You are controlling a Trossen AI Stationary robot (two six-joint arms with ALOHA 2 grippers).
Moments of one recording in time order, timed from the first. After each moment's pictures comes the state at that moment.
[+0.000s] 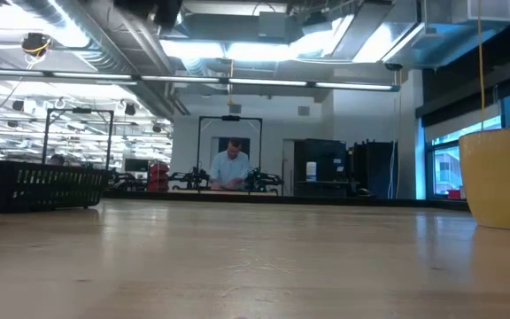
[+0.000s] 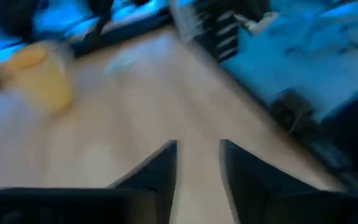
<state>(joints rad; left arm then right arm) -0.53 1.46 0.79 0.20 -0.21 0.05 0.74 1.94 1.59 -0.44 0.29 0.48</state>
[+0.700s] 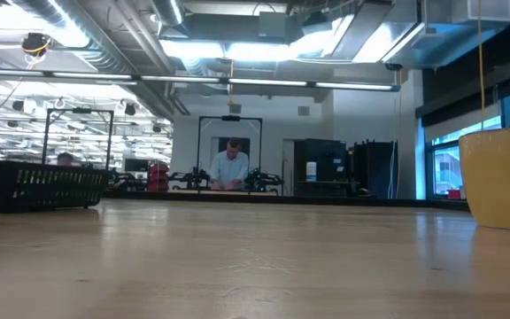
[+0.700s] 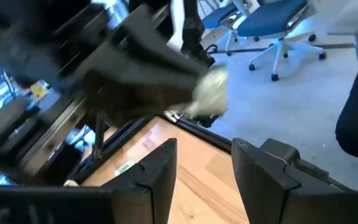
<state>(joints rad) -0.60 1.46 0.79 0.48 -0.08 0.48 0.57 1.94 1.62 -0.11 0.10 0.17</state>
